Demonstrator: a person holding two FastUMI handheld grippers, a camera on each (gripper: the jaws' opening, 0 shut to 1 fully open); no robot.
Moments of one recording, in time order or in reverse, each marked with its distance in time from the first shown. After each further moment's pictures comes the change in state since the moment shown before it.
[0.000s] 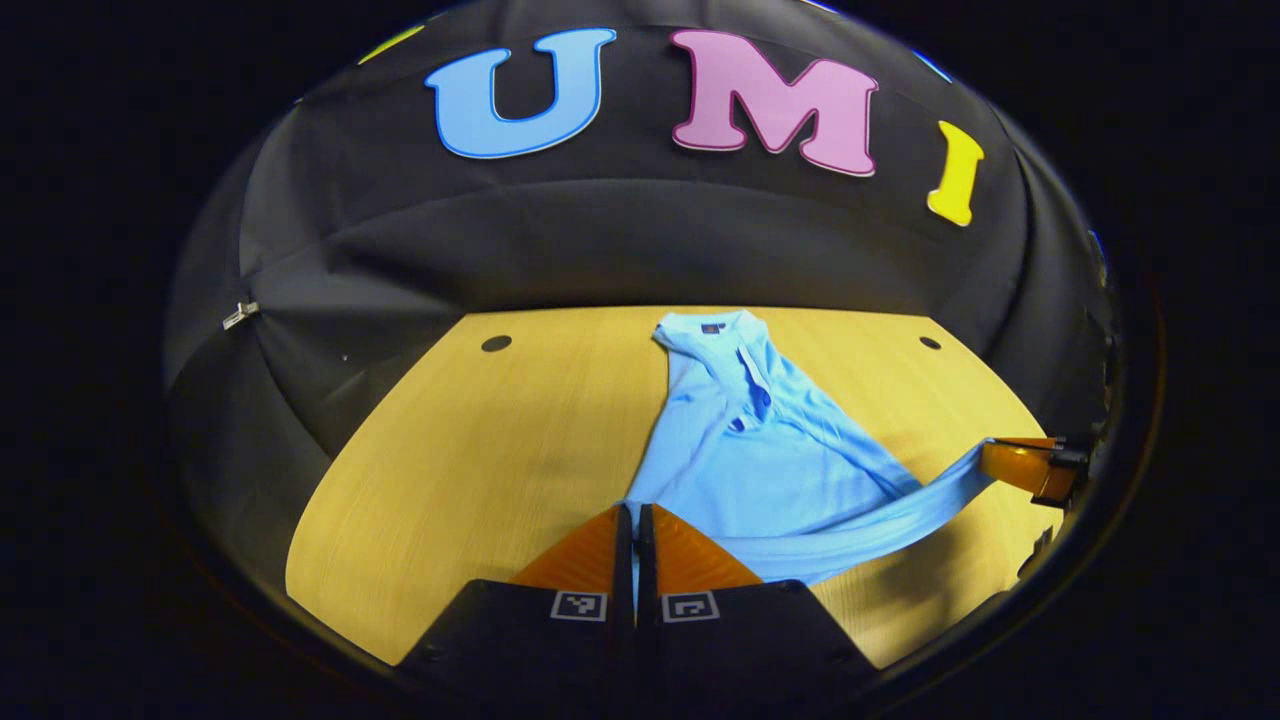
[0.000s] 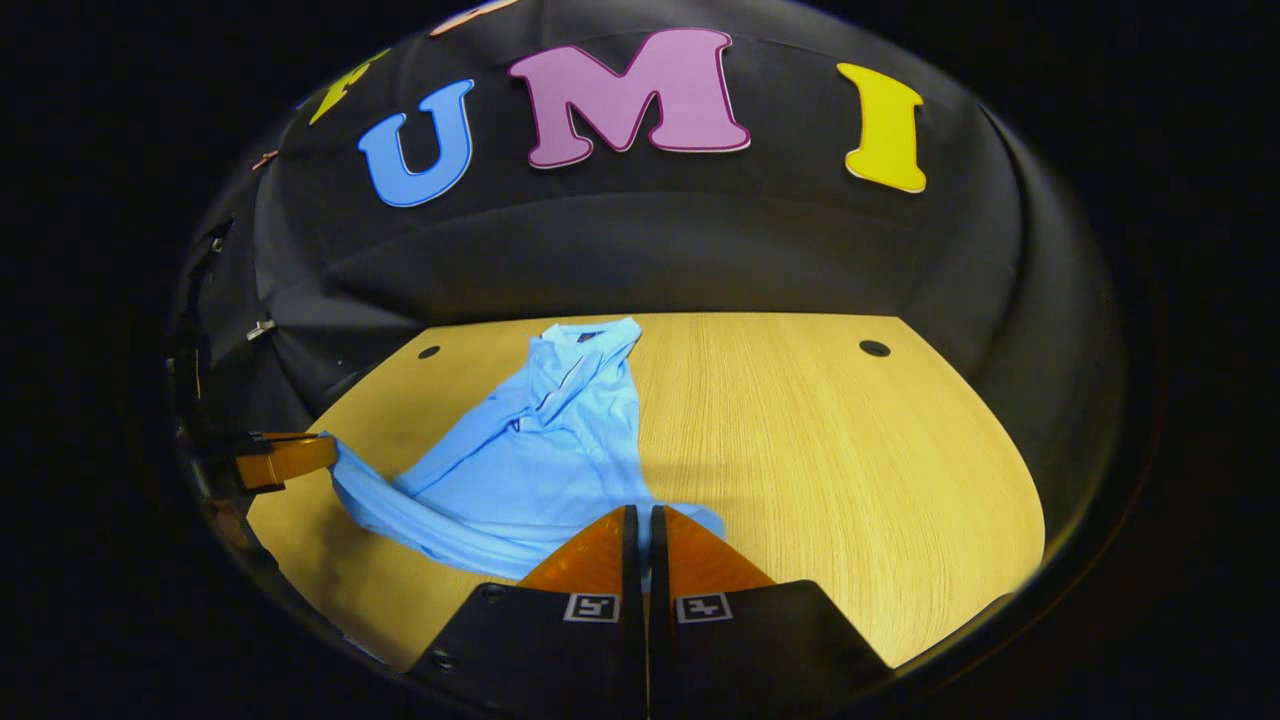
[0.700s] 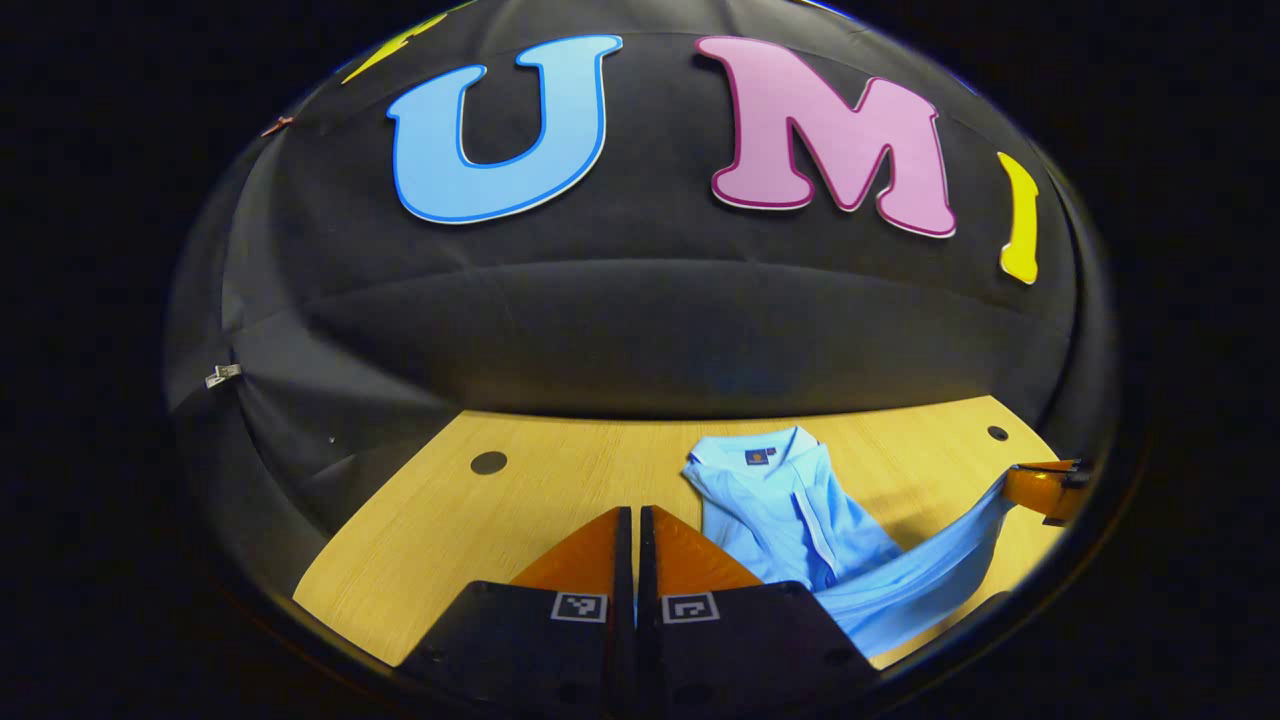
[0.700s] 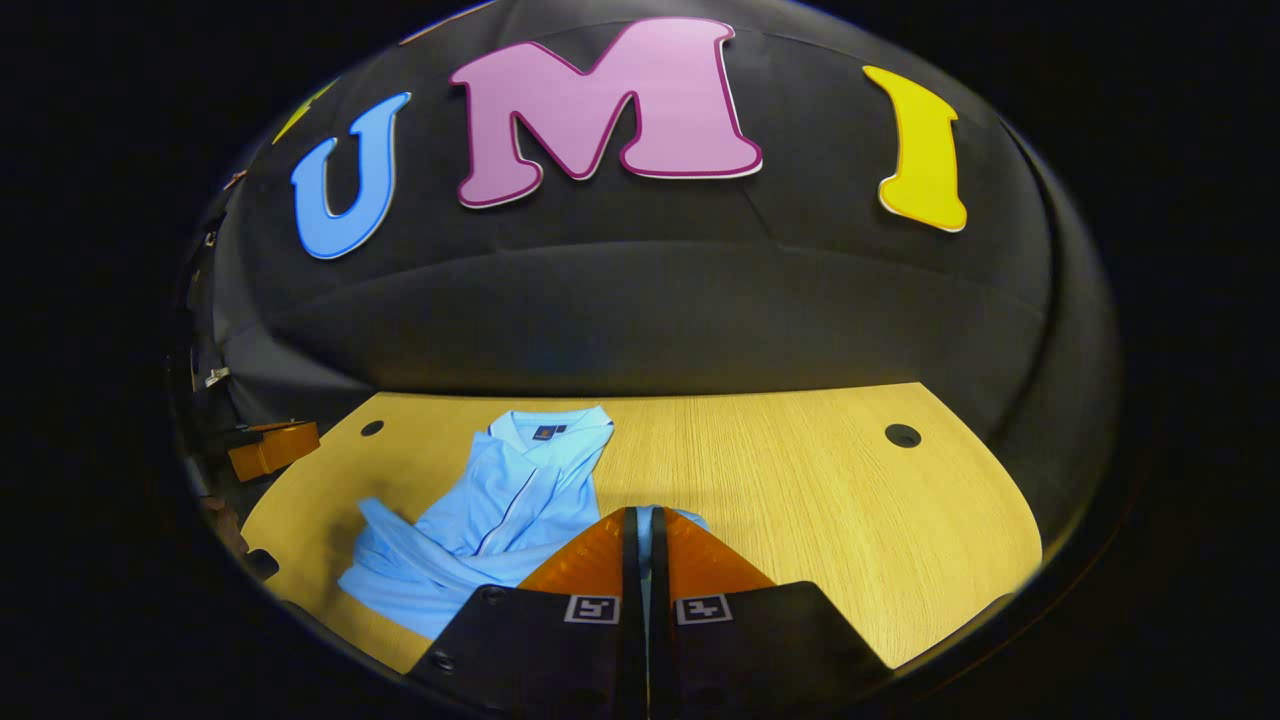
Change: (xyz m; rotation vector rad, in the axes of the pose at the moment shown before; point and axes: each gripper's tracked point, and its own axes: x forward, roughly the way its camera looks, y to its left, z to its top) left arm 0.135 0.014 0.138 -0.014 -0.194 0.082; right arm 0.145 -0.024 0.107 0.021 -0.110 -0.048
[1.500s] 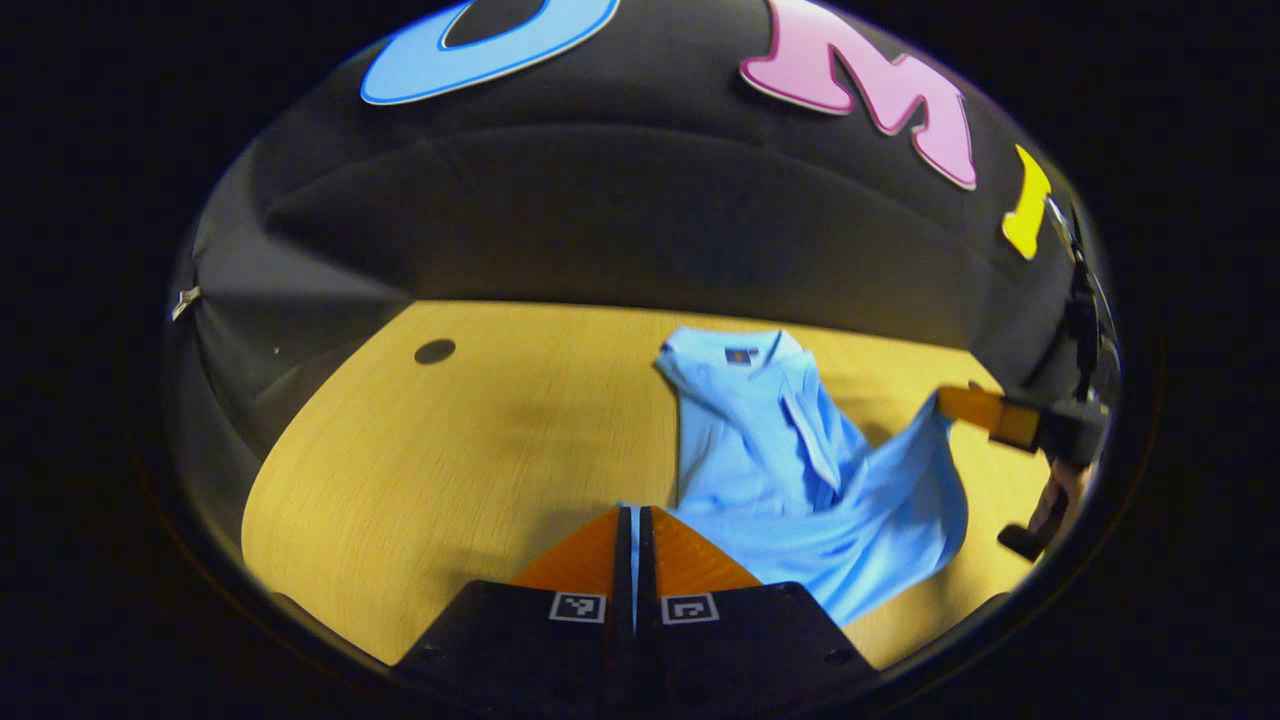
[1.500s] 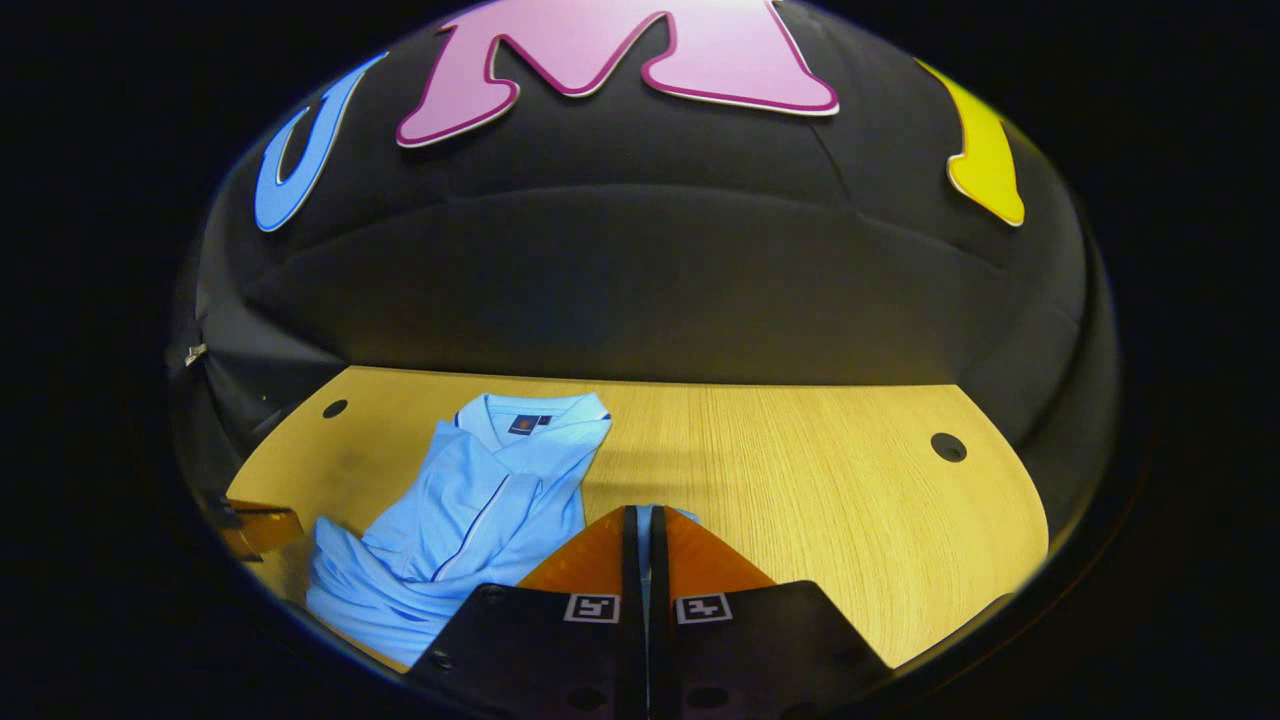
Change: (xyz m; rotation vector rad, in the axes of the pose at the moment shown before) left arm -0.005 -0.015 -0.121 -0.046 0.313 -0.134; right arm 0.074 0.015 -0.018 -0.075 0.082 0.003
